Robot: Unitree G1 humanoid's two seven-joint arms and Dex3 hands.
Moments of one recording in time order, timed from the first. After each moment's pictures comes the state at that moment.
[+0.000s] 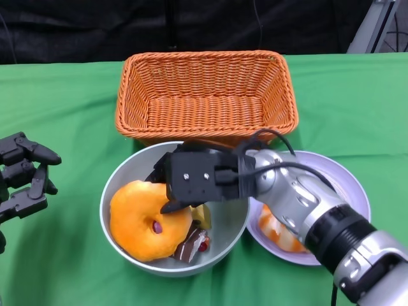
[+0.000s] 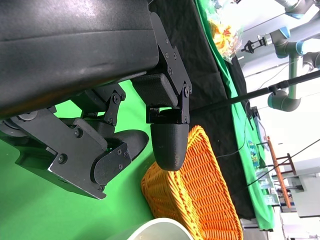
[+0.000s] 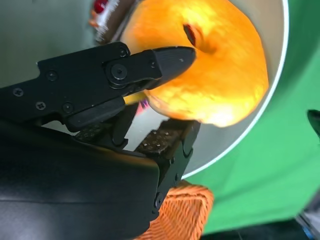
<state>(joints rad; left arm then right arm) -0.44 0.29 0.26 1.04 -0.12 -0.71 -0.25 -0.85 0.10 0.53 0.85 -0.42 -0.10 0.35</state>
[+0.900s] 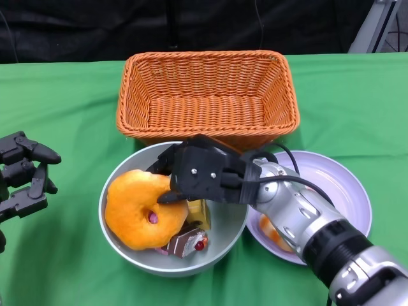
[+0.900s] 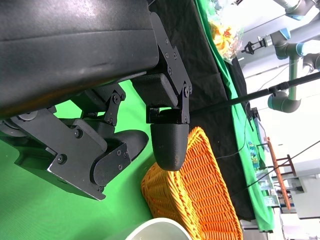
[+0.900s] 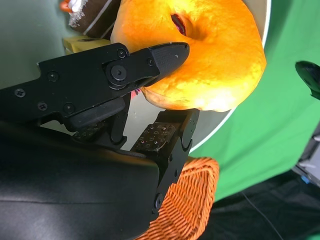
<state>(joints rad) -0.45 0.29 0.26 1.04 -0.12 -0.71 -0.25 -0.77 0.13 0.44 0.82 -0.40 -0.10 0.21</state>
